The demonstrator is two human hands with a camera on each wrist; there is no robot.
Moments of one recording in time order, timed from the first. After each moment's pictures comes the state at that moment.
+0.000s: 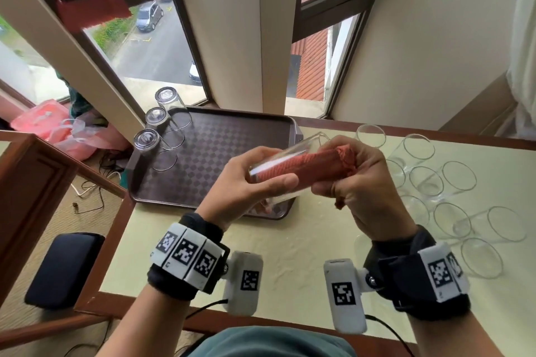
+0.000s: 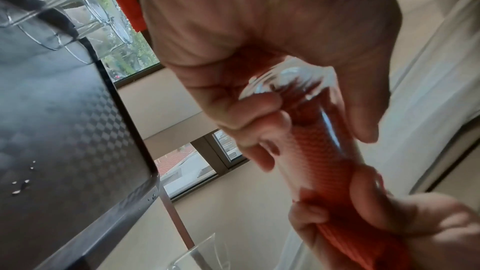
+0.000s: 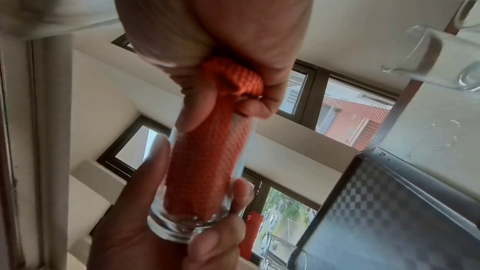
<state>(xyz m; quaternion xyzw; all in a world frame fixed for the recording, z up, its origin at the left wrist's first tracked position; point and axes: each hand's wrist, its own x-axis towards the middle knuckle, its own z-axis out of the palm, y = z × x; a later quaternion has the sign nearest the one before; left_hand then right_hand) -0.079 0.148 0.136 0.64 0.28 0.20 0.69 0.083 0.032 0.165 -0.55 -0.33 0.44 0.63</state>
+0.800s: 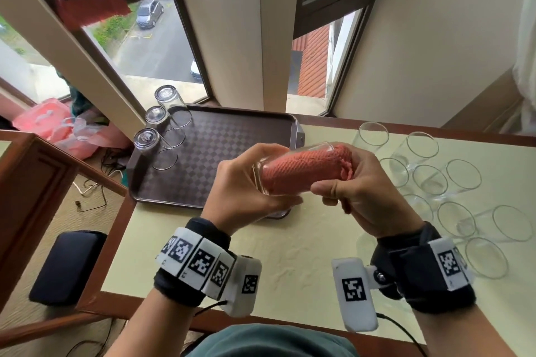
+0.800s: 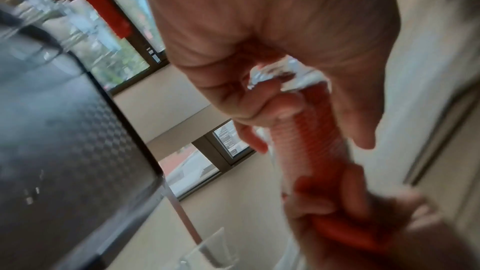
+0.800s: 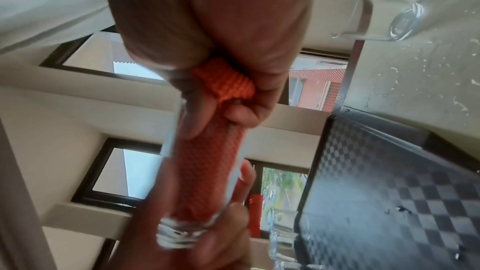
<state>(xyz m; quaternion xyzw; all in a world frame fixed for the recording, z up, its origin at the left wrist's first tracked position) -0.078 0.145 0.128 0.78 0.26 0.29 0.49 0.095 0.034 0.149 -0.54 -0.33 0.50 0.59</state>
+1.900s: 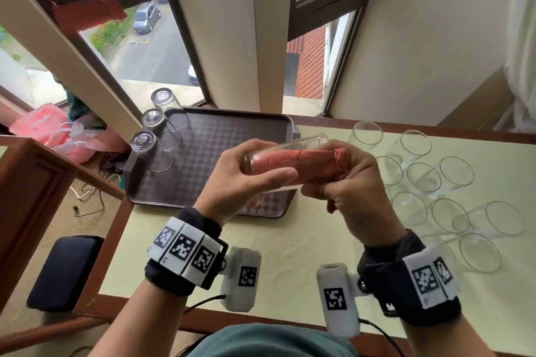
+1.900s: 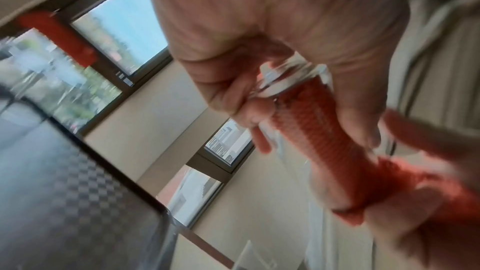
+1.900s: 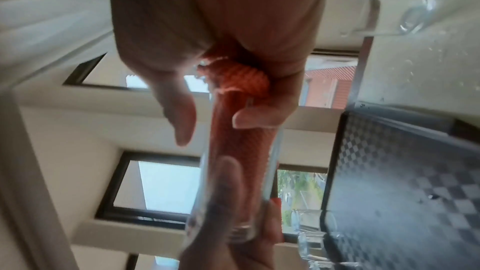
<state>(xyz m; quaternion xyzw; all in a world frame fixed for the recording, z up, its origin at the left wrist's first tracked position) -0.075 0.151 0.142 0.66 0.28 0.22 0.66 0.079 0.030 0.149 -0.55 -0.32 0.42 0.64</state>
